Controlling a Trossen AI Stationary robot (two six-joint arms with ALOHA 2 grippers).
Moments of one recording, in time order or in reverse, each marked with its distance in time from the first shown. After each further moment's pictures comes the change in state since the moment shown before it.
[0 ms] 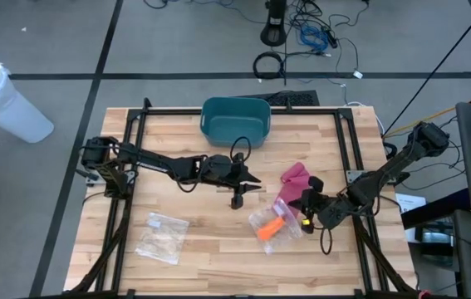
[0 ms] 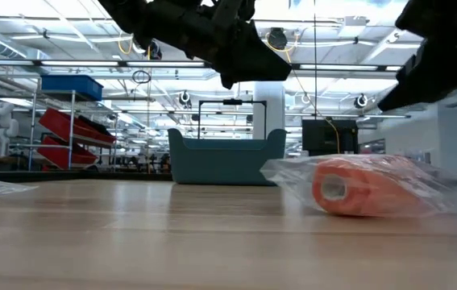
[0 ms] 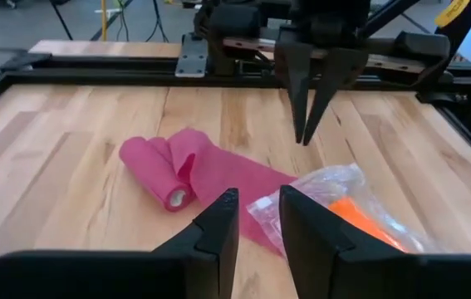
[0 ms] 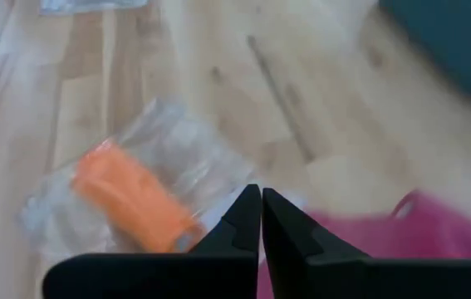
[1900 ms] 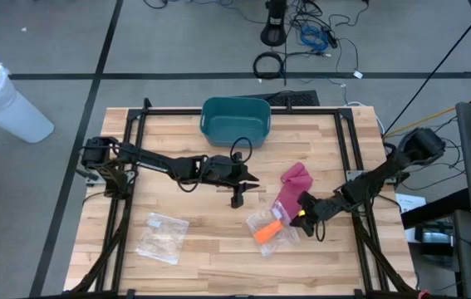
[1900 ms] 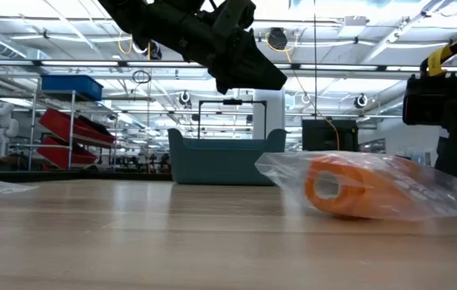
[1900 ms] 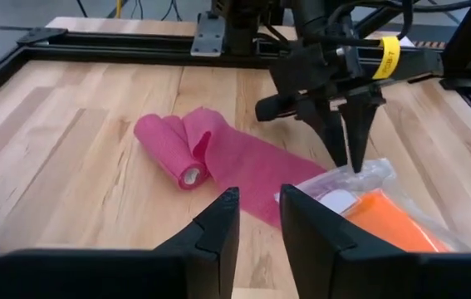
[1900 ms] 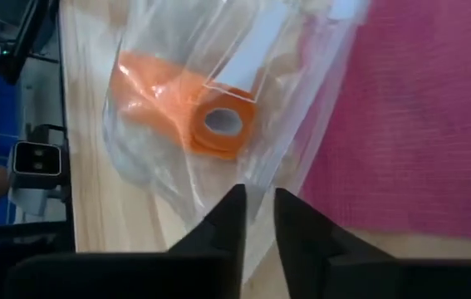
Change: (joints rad) left arm 0.000 0.000 0.000 -0.048 -0.043 -0.007; right arm -0.102 0.155 -0.298 0.595 -0.507 0.484
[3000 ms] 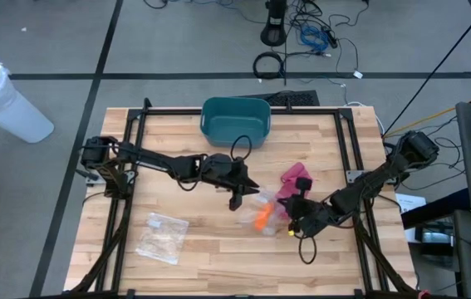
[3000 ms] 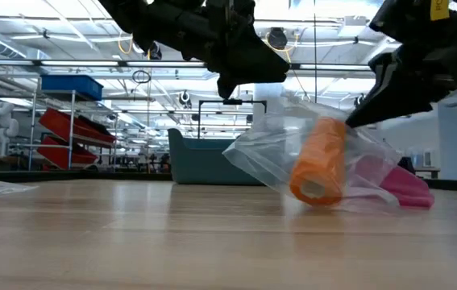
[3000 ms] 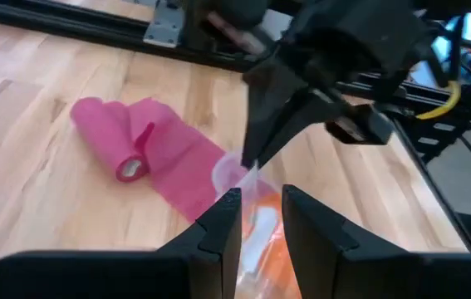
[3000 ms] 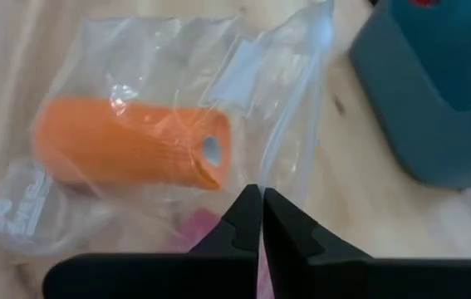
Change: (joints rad) left arm 0.012 -0.004 0.000 0.004 0.158 -0.177; right arm 0.054 0.122 0.415 -0.544 0.648 -0.811
